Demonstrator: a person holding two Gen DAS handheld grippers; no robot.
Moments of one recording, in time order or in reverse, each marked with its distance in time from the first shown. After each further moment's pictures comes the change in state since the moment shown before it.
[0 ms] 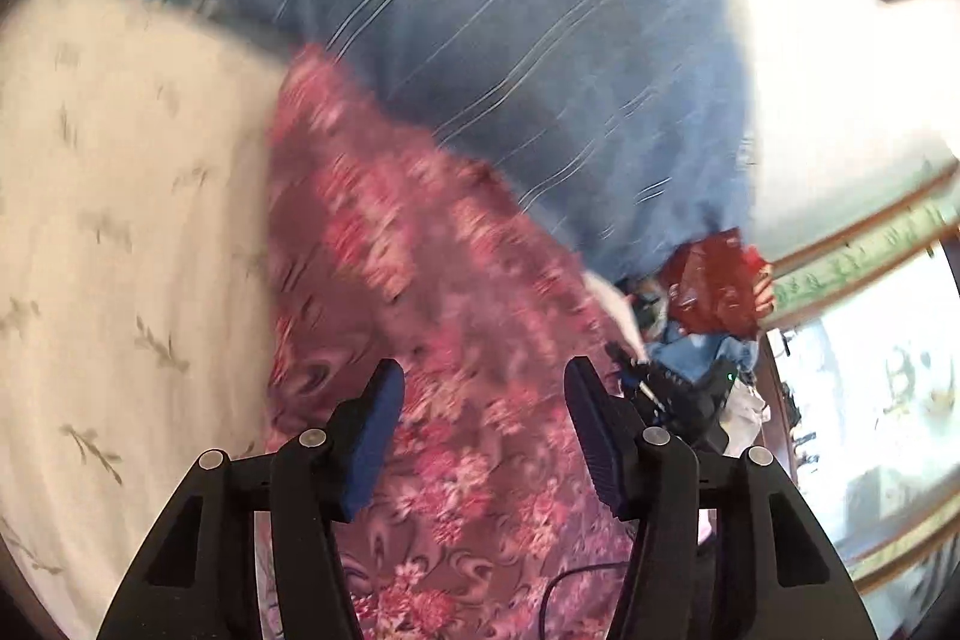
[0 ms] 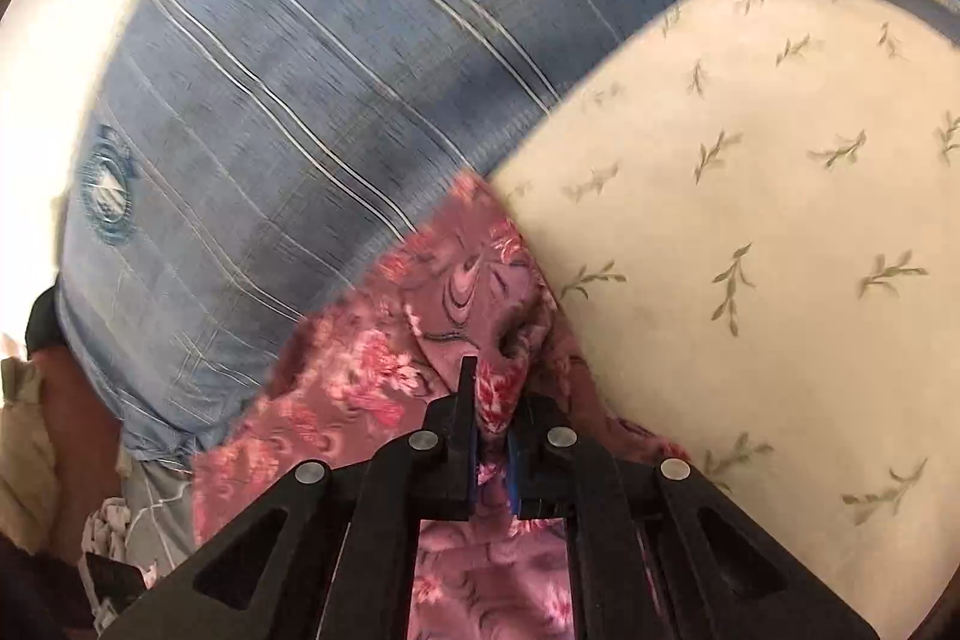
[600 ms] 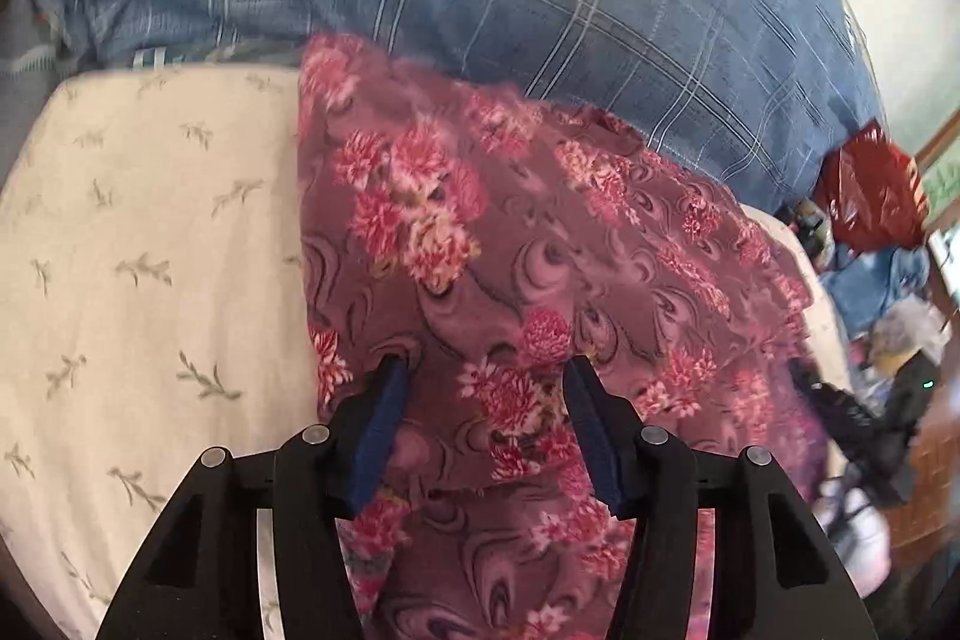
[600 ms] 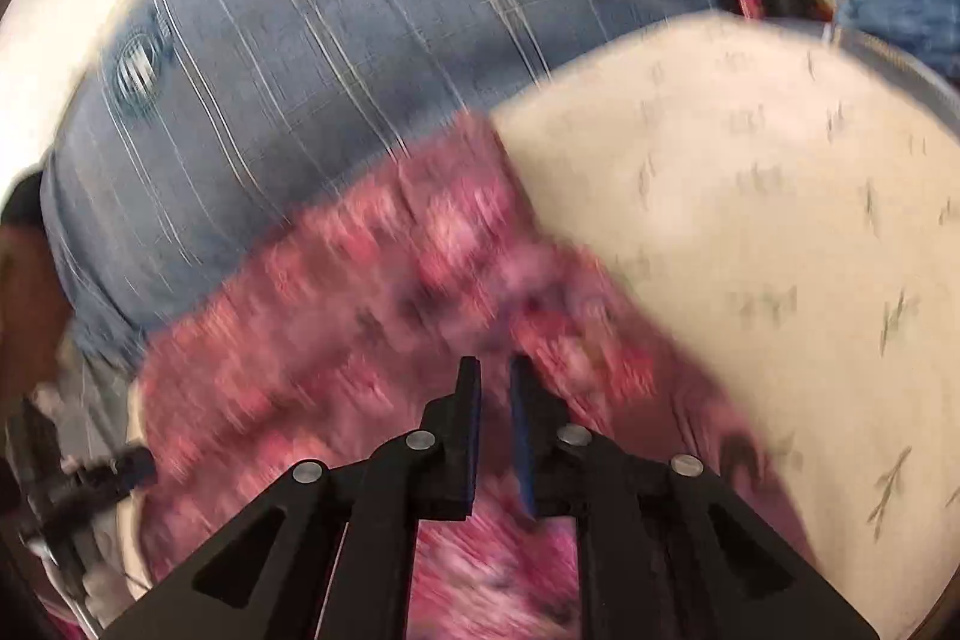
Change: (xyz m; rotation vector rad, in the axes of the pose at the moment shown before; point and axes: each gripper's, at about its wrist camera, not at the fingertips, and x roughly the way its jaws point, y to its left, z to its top) left arm 0.066 -0.019 -0.023 0.237 0.050 0.455; right arm -0.038 -0.010 -0.063 -0.222 -0.004 -0.084
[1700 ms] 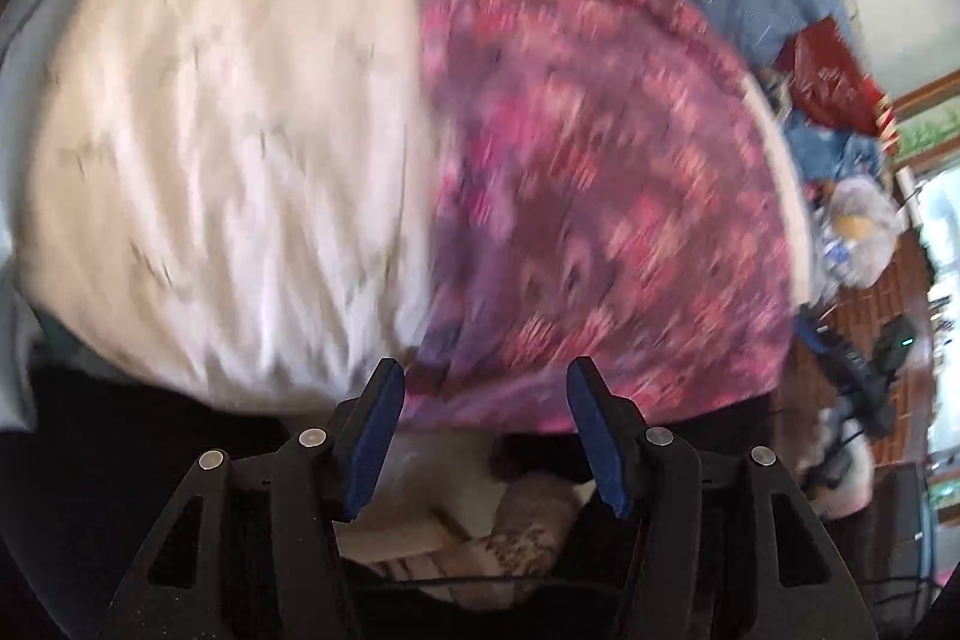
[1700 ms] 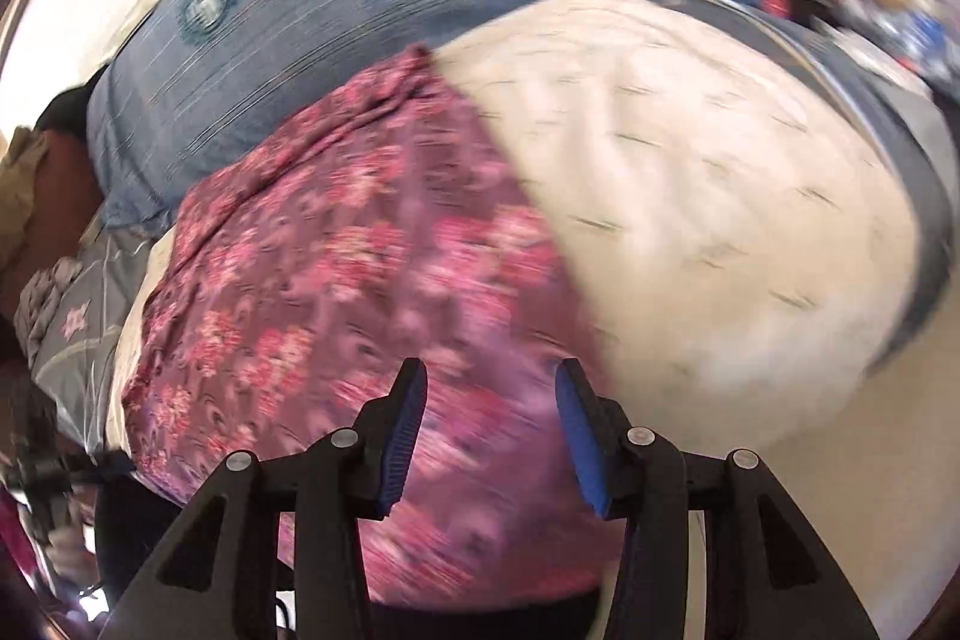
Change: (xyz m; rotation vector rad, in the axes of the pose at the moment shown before) left arm -0.137 0.029 -0.210 -0.090 0.286 -0.070; right arm -0.181 -0.088 -0.127 -0.055 0.085 -0.062
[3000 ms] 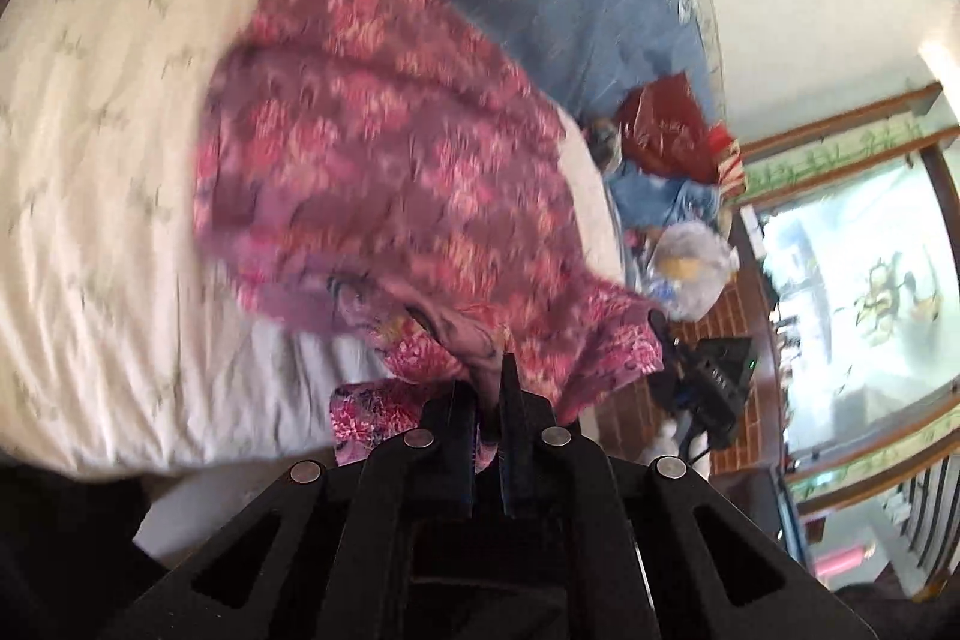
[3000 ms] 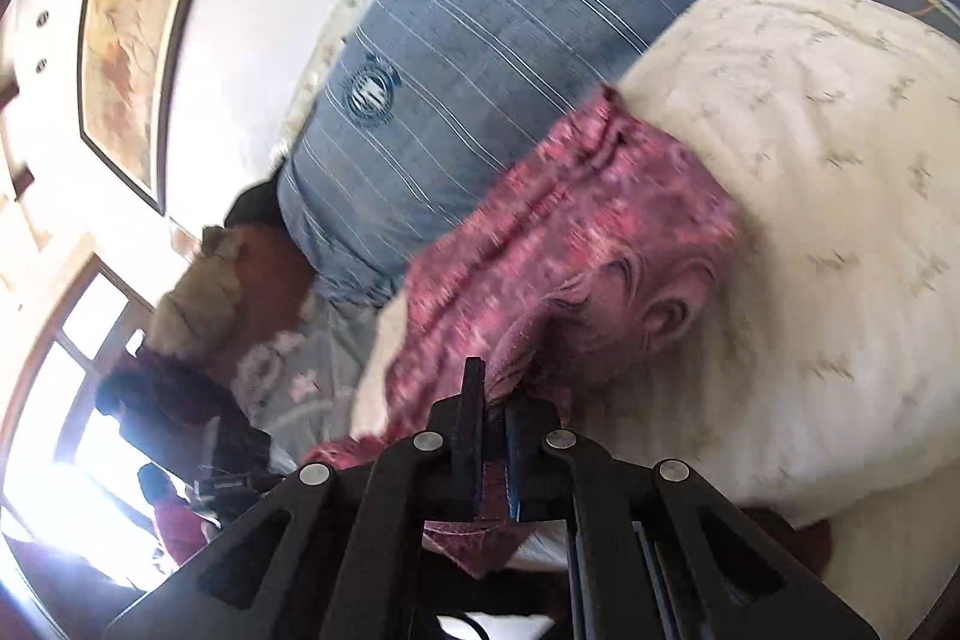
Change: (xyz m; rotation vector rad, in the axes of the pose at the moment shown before) left arm -0.047 -0.007 0.057 -0.021 -0.086 -0.453; right arm -0.001 0.031 0.037 0.142 -0.070 0.620
